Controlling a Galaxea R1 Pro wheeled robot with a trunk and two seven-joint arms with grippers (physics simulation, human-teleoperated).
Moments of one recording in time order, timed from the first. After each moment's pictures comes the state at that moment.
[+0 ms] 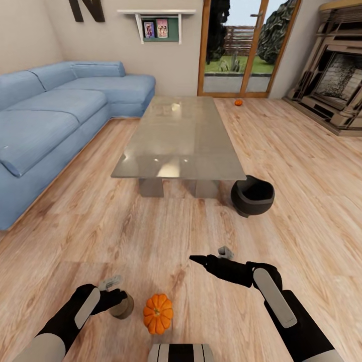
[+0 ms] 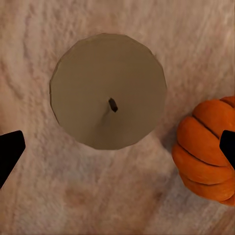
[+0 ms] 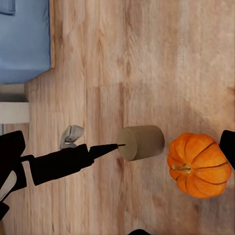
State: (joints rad) left arm -0.54 0.13 -0.08 -0.69 0.55 0.68 0.15; right arm -0.43 -0.11 0.22 -1.35 -1.01 0.88 0.07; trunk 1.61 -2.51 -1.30
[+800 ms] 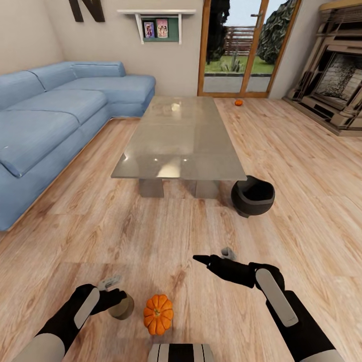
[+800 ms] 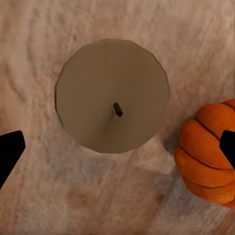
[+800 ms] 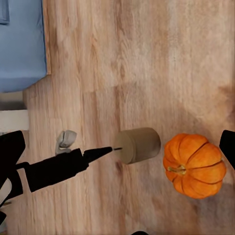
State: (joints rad) left arm -0.54 0.13 -0.08 -0.69 0.55 0.68 0.15; right arm -0.43 -0.11 0.18 -1.31 -1.02 0.88 0.08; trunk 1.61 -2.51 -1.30
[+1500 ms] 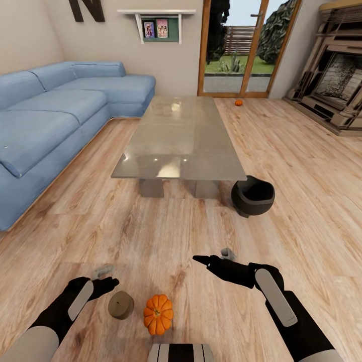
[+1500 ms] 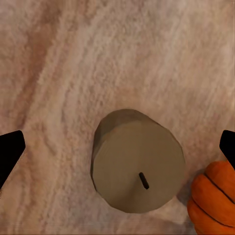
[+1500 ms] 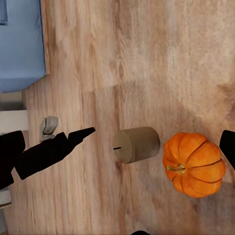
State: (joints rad) left arm -0.57 0.18 -0.08 -0.70 0.55 0.58 0.16; right arm -0.43 -0.10 0.18 -1.30 -1.01 0.88 0.08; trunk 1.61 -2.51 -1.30
